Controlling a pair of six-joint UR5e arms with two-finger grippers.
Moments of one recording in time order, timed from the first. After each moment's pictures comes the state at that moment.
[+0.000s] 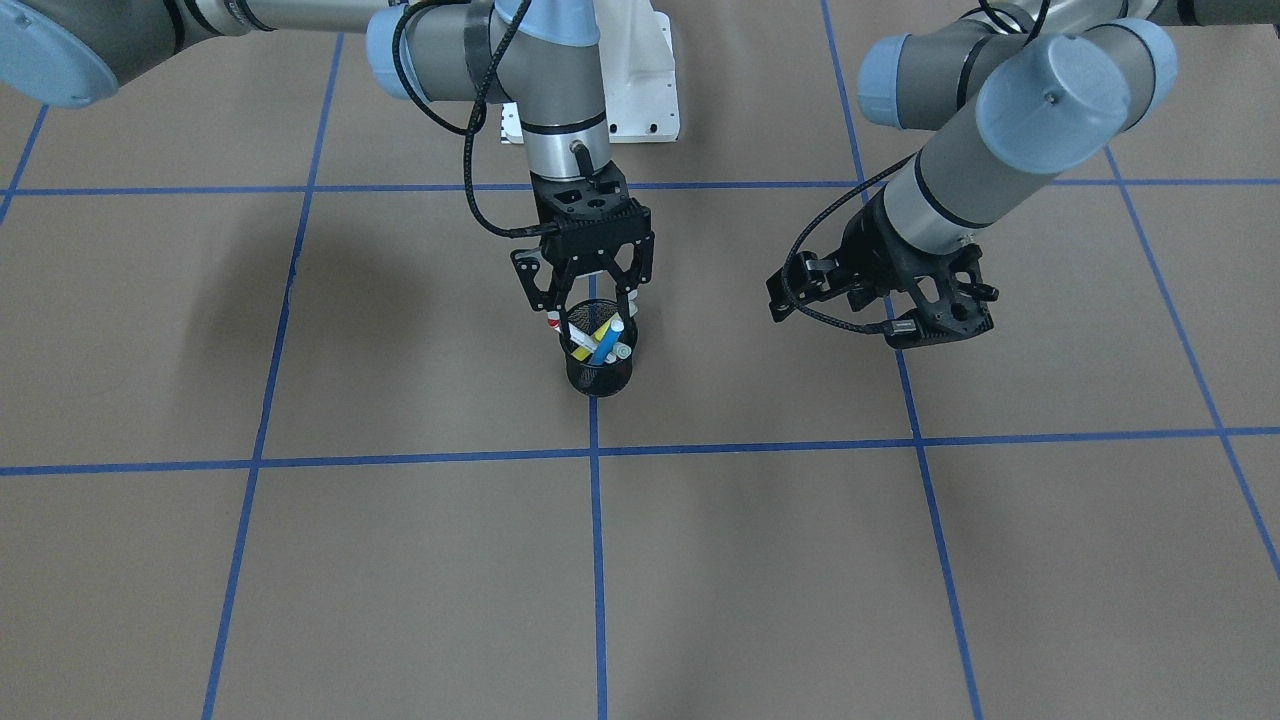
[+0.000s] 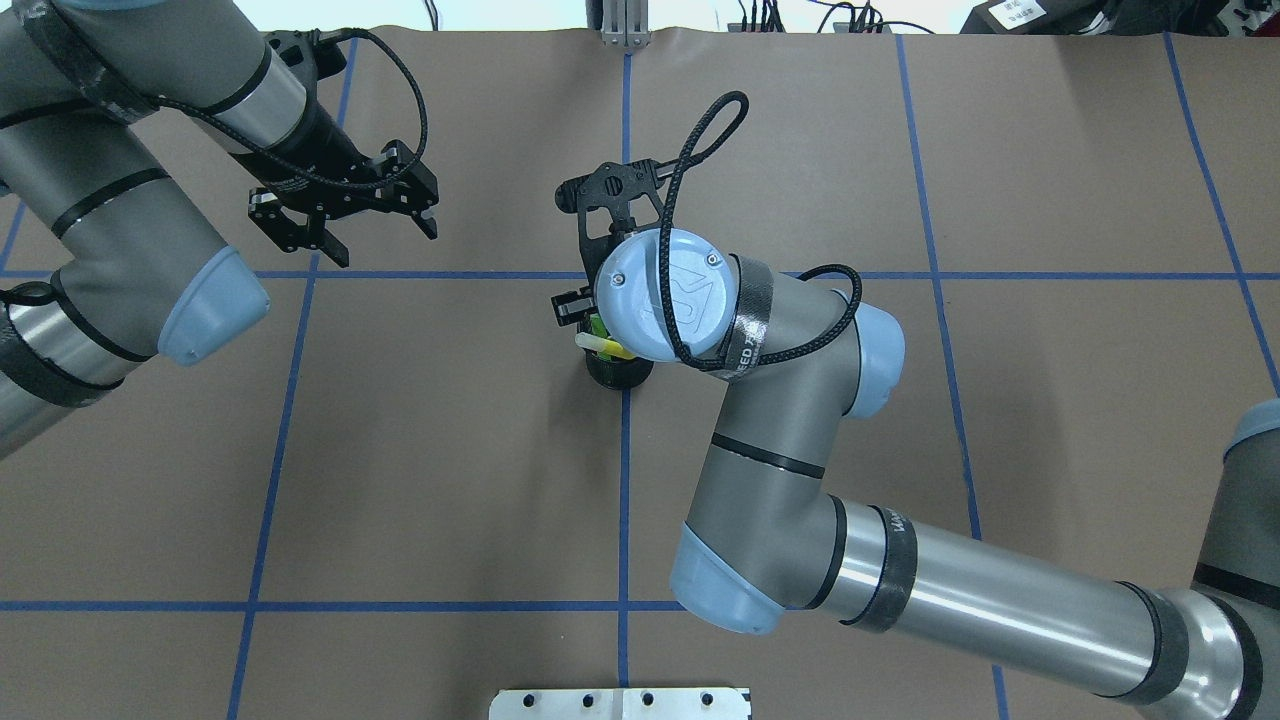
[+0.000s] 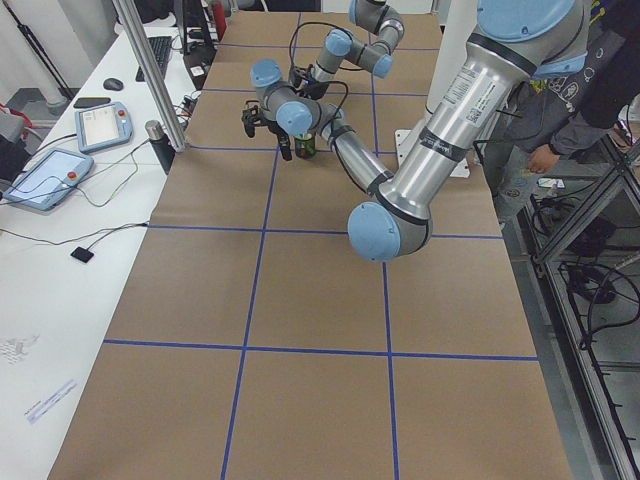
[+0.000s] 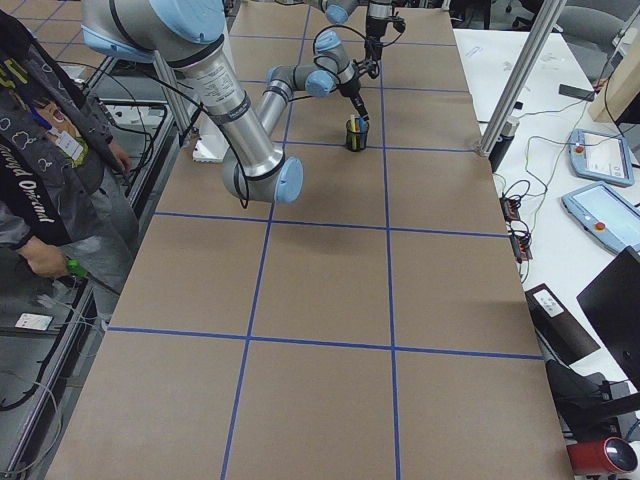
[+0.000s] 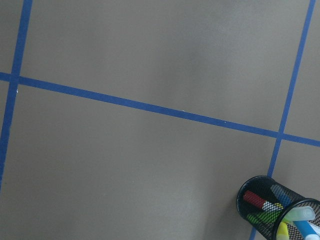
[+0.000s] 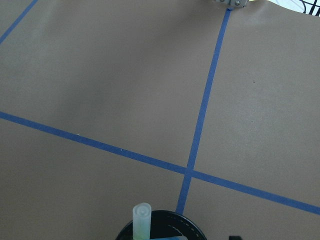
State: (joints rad) left arm -0.91 -2.14 -1.74 -1.59 -2.35 -1.17; right arm 0.46 -0.75 1.63 -1.49 1.46 0.96
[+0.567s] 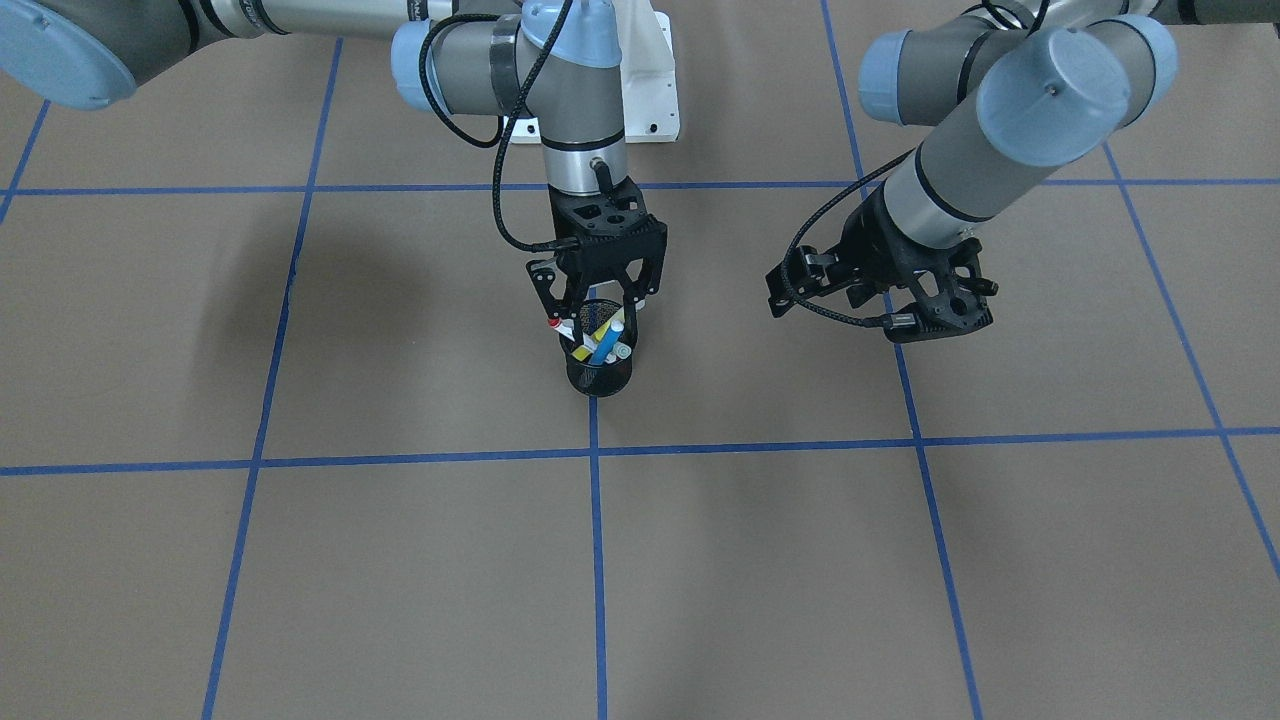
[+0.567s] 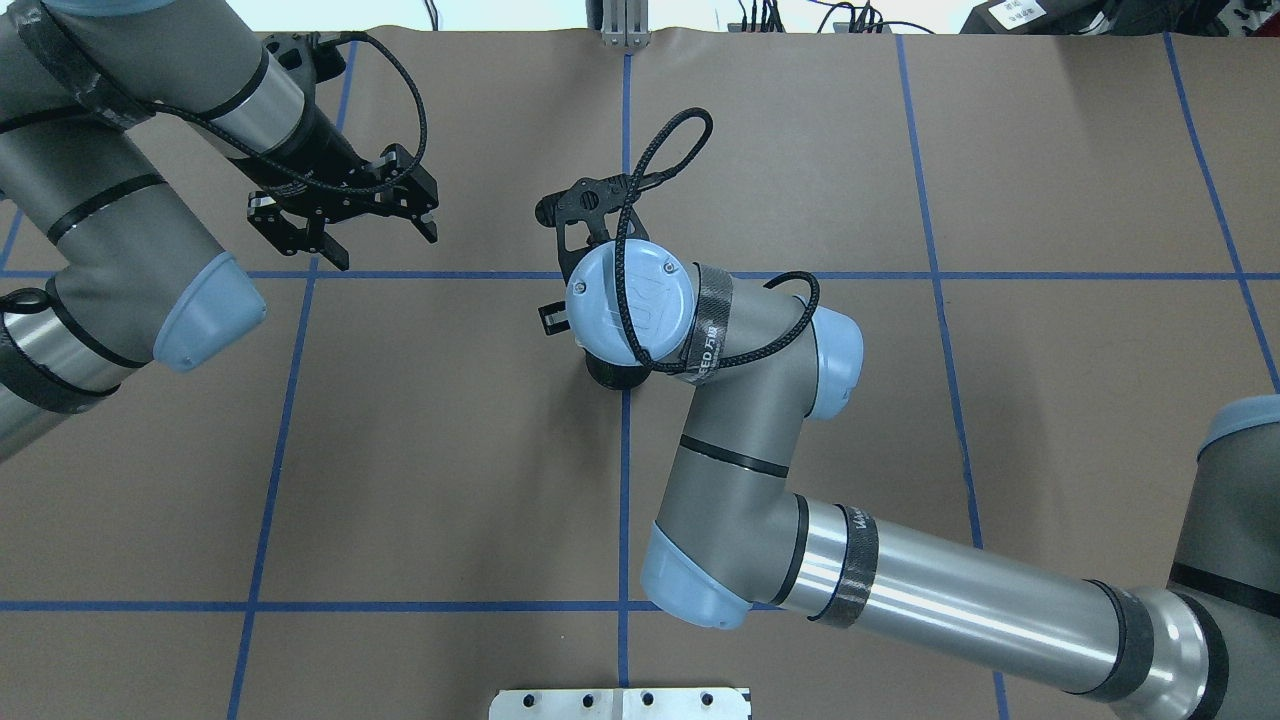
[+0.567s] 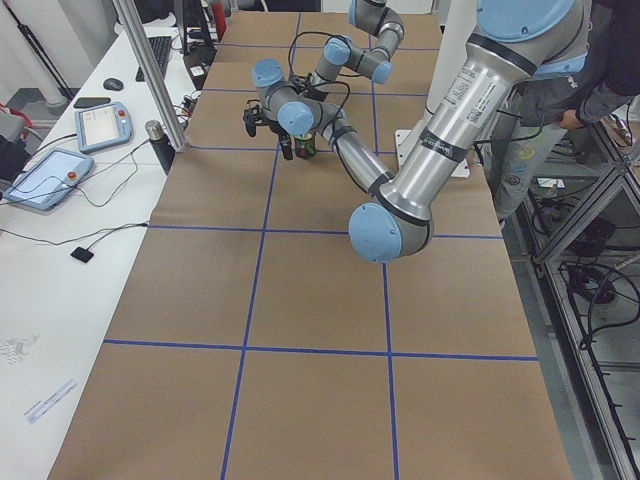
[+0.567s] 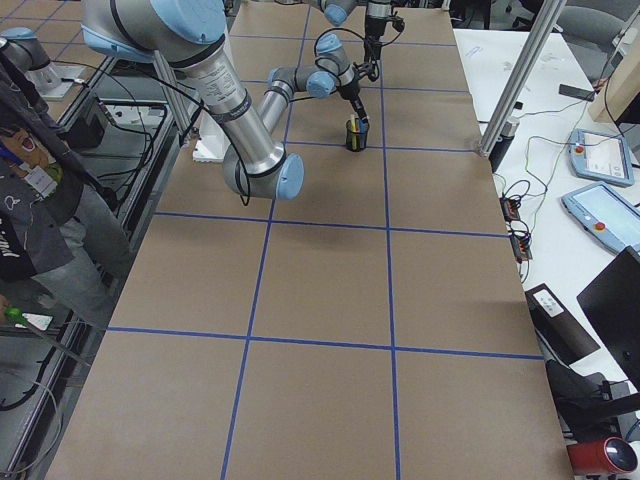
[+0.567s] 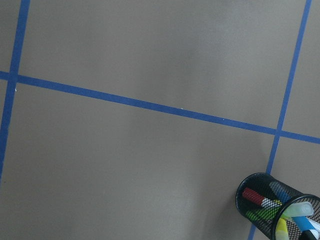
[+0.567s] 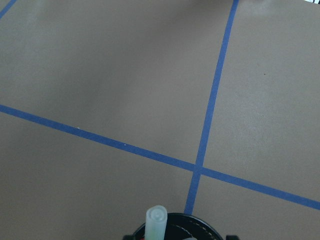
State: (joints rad) left arm -0.91 -2.14 -1.75 -1.59 -2.35 -1.17; right arm 0.45 -0.74 1.59 -1.49 1.46 0.96
